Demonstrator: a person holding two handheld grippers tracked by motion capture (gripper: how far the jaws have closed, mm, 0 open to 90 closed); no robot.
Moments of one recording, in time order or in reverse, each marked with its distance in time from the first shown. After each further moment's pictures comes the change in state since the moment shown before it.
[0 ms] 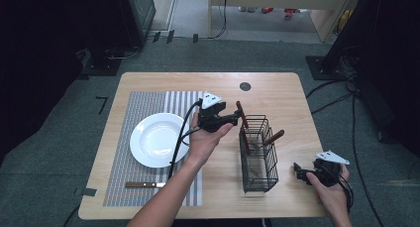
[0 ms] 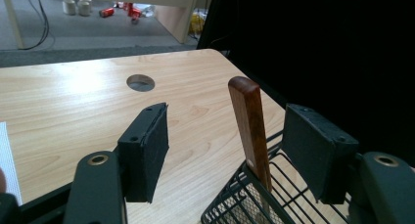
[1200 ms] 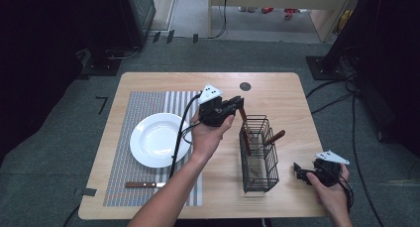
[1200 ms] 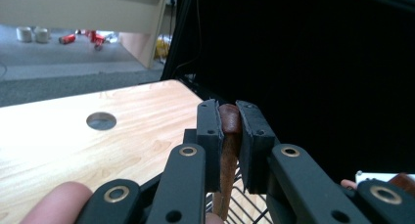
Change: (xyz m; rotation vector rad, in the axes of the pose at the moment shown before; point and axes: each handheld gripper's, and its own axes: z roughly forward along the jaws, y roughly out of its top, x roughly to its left) left arm -0.009 0.026 -0.018 -0.104 -0.173 0.013; right arm 0.000 0.000 0.000 0.000 0.002 -0.003
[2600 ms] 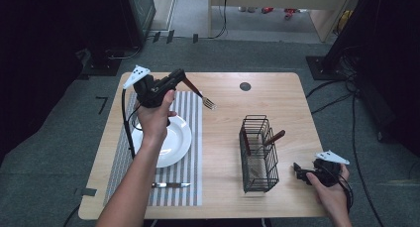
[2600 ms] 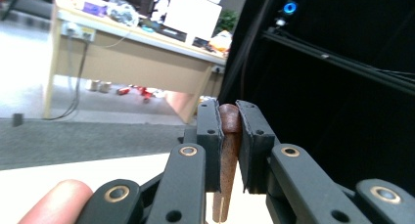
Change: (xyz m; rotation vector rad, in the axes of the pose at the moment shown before) left arm 0.101 0.045 -0.102 -0.245 0.172 -0.081; right arm 0.000 0.000 0.000 0.000 -0.001 0.002
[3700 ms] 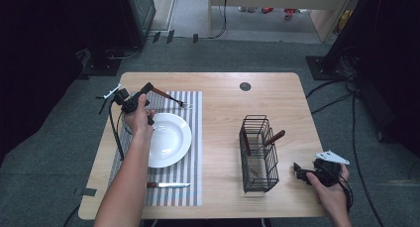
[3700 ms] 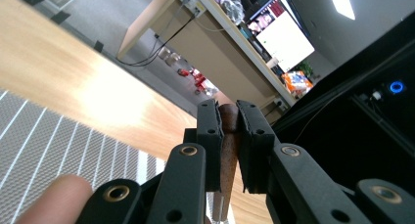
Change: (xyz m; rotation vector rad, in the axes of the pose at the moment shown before) left arm 0.182 -0.089 0.010 -0.069 0.256 -0.499; right arm 0.000 0.000 0.000 0.000 0.000 -0.001
